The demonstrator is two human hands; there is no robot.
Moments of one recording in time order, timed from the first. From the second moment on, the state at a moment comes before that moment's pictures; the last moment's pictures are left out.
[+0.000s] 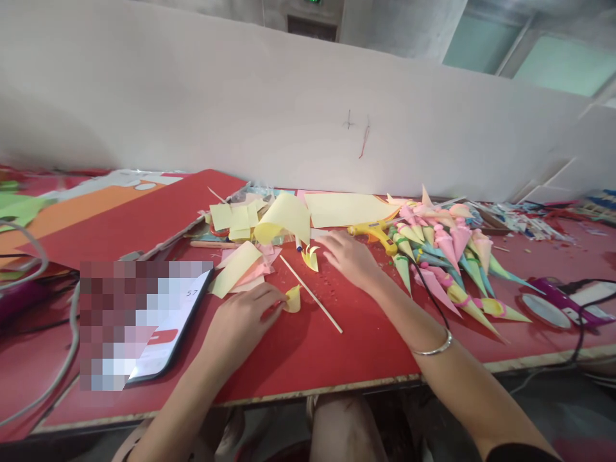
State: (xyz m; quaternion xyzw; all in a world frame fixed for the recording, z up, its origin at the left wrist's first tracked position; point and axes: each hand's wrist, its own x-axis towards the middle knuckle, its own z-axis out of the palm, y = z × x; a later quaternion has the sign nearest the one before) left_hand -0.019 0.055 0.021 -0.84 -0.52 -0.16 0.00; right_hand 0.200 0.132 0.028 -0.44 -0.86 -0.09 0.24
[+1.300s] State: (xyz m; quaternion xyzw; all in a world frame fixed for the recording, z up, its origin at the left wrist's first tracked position) left_hand -0.016 0.049 0.023 -0.82 -0.44 -0.27 0.24; right_hand 0.173 0.102 0.019 -0.37 -0.86 -0.01 0.35
